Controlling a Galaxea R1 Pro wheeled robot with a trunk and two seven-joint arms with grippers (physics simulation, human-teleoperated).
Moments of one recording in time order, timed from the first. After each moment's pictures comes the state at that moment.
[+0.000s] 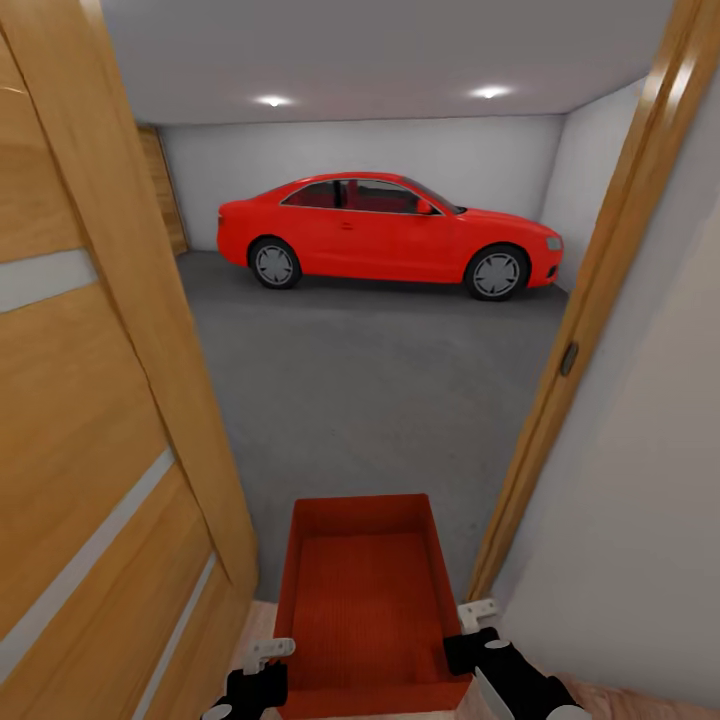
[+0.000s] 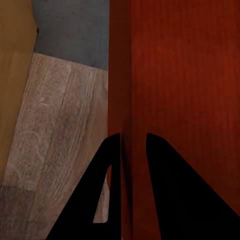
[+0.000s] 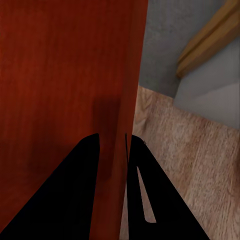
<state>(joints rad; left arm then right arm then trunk) -0.44 -0.11 0.15 -0.21 -0.08 -0.16 -0.02 -0.52 0.03 0.15 -0.31 0.03 0.17 -0.02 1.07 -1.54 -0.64</state>
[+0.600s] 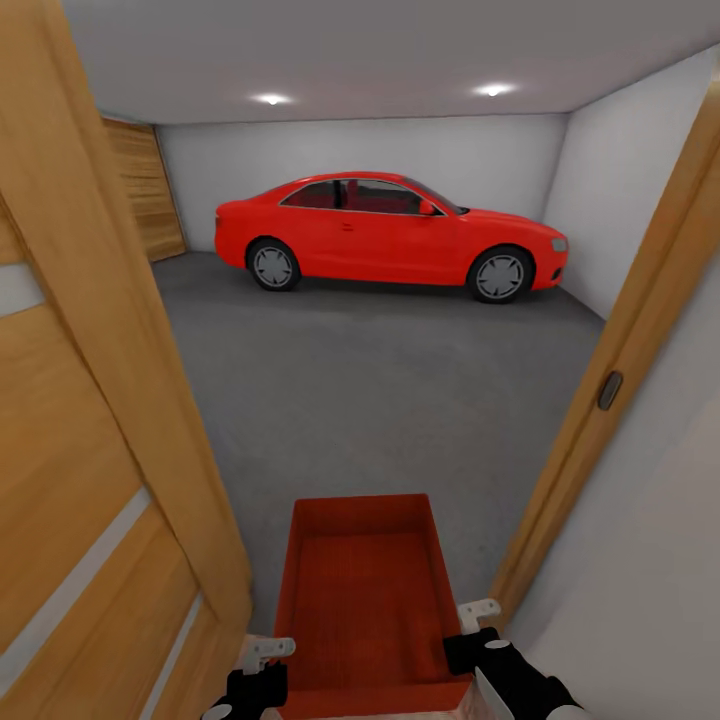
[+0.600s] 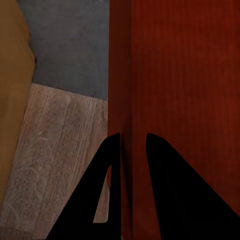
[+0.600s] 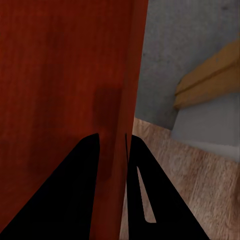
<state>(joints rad) -0.44 -0.11 0.15 -0.21 -0.08 -0.16 -0.02 -0.52 0.03 0.15 -0.31 0.03 0.17 -0.02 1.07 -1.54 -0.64</state>
